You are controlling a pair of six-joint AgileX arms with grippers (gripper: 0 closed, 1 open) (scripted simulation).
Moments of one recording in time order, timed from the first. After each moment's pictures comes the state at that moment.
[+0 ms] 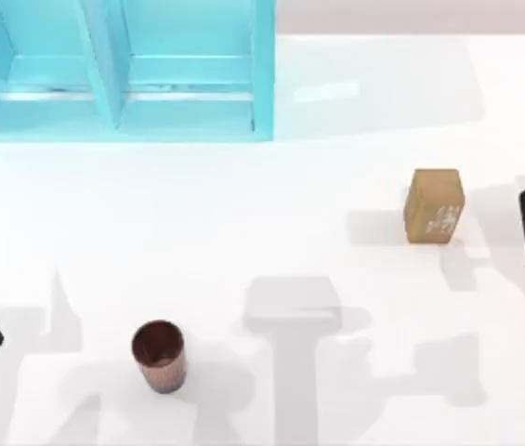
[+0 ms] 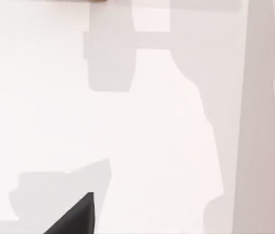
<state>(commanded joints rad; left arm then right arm) 0.00 0.00 0.00 0.00 0.00 0.00 0.21 1.31 0.97 -0.85 0.01 0.16</state>
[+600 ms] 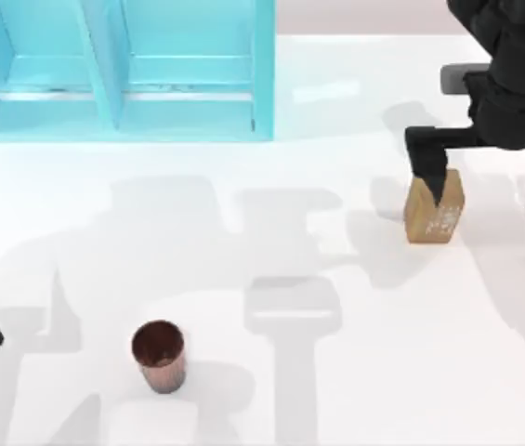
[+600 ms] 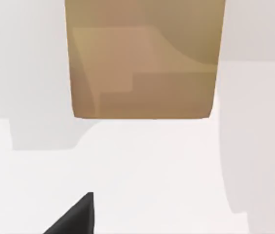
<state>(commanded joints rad) 0.00 0.00 0.00 0.00 0.00 0.00 0.30 2.10 1.79 -1.32 0.02 0.30</state>
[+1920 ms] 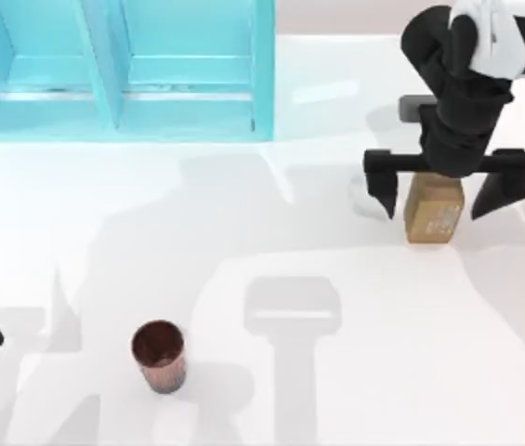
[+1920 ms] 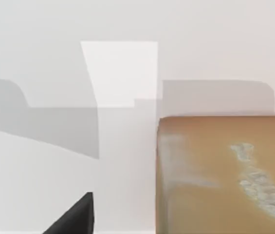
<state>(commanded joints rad) 0.00 0.00 0.00 0.00 0.00 0.00 0.32 2.30 1.80 -1.07 0.00 0.35</state>
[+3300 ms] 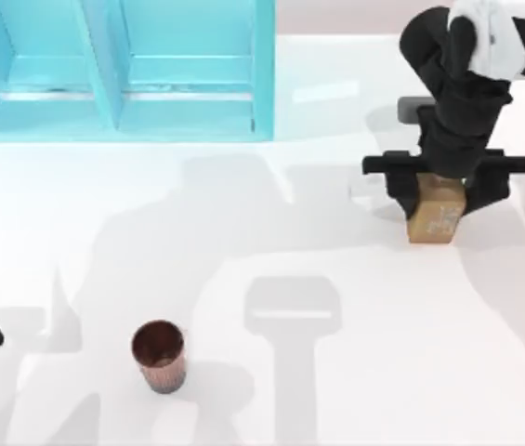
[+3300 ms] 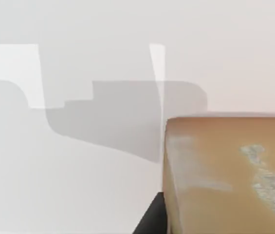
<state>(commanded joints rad) 0.00 0.00 0.00 0.00 0.00 0.00 0.32 2.30 1.80 -1.07 0.00 0.35</state>
